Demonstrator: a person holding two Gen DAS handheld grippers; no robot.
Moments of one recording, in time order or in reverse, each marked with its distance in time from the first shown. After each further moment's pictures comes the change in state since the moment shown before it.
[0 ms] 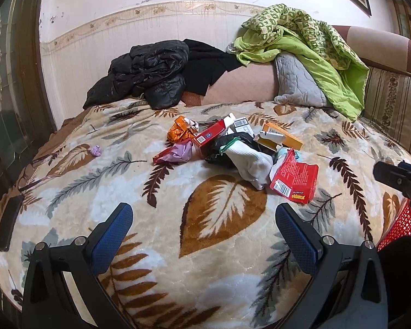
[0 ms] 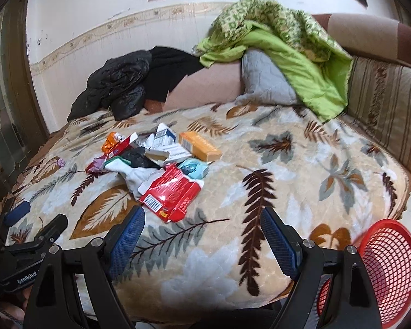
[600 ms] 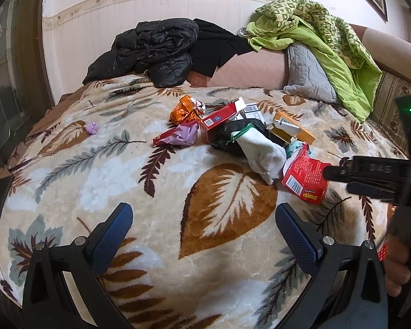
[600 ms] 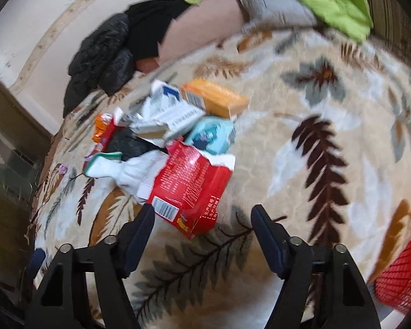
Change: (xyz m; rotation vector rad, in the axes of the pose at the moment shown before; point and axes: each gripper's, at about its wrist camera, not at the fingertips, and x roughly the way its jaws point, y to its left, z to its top) left arm 0.025 0.021 0.013 -0.098 0.112 -0.022; right arm 0.123 -0.012 0.019 0.282 0.351 0.153
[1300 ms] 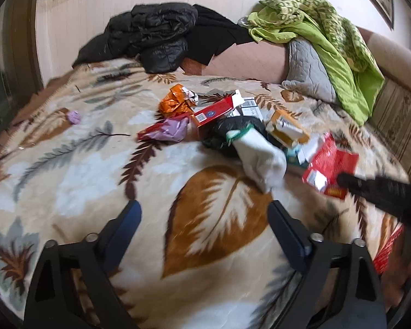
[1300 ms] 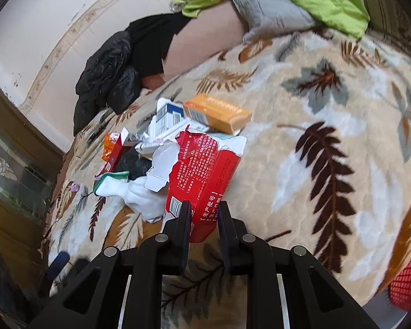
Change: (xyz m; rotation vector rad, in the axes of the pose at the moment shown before) left arm 0.041 0.007 0.030 -0.077 0.090 -0.084; right arm -0.022 -0.002 0.003 -0.021 -0.141 0.056
